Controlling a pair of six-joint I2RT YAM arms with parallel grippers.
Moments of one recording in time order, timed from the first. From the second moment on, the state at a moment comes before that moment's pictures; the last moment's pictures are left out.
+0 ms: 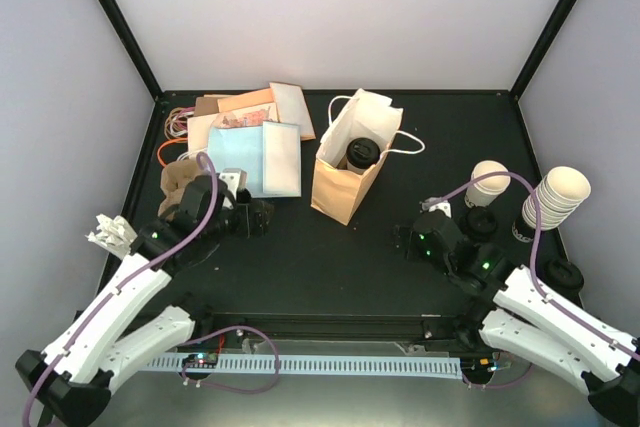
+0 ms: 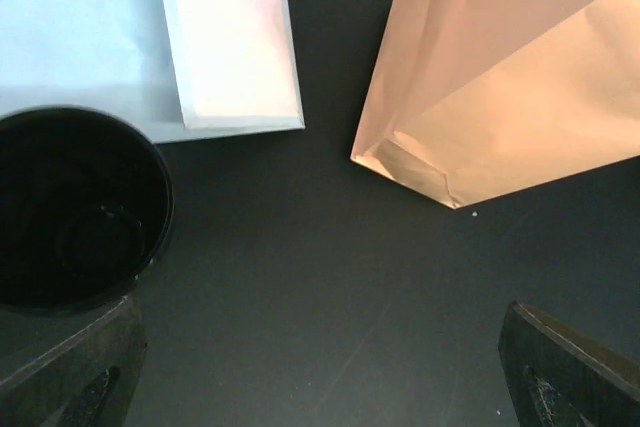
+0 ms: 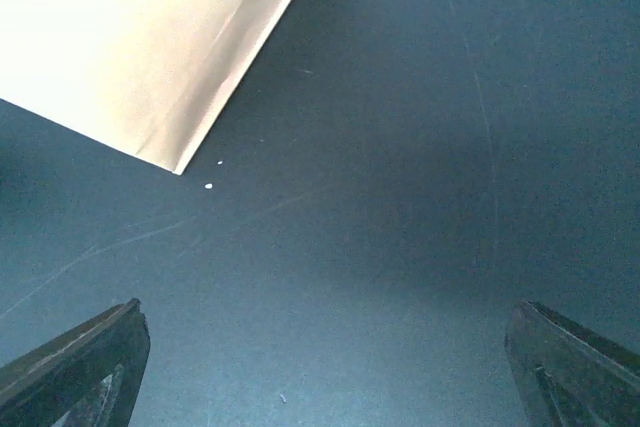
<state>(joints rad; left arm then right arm) -0.52 0.81 0.86 -0.77 0.01 -0.45 0.81 0.72 0.60 -0.72 0.30 0.72</state>
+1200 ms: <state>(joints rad) -0.41 0.93 0.88 -0.75 -0.13 -0.43 0.81 0.59 0.41 -0.44 0.26 0.55</state>
